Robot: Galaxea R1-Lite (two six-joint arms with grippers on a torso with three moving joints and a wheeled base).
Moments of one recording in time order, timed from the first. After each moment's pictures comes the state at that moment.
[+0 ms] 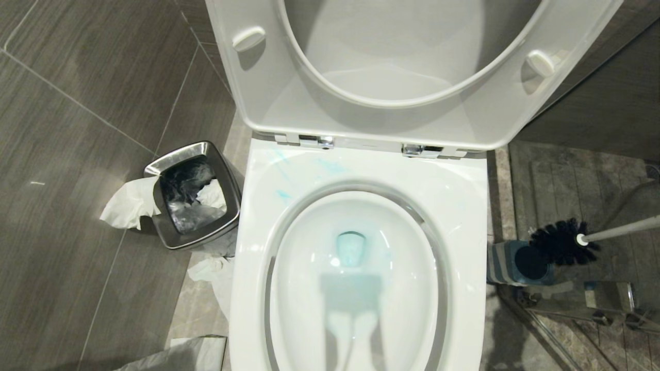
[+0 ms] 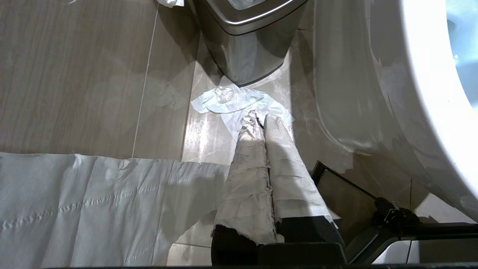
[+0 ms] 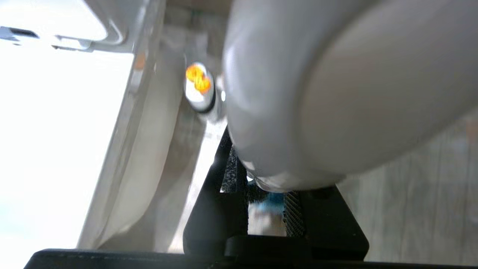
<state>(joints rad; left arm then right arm) 0.00 0.00 0.00 0.01 0.00 0.00 -0.36 0.90 -0.64 -0.25 0.32 -0.01</state>
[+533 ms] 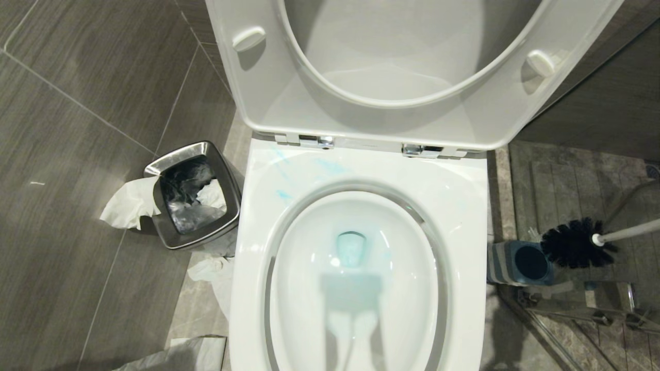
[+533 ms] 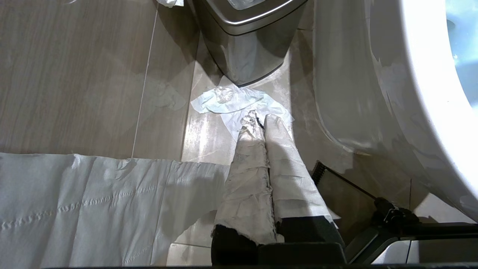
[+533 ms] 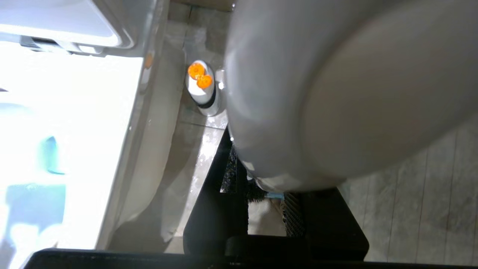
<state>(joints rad) 0.00 0.00 0.00 0.01 0.00 0.00 -0.36 0.85 -0.79 -0.02 0.31 -0.01</state>
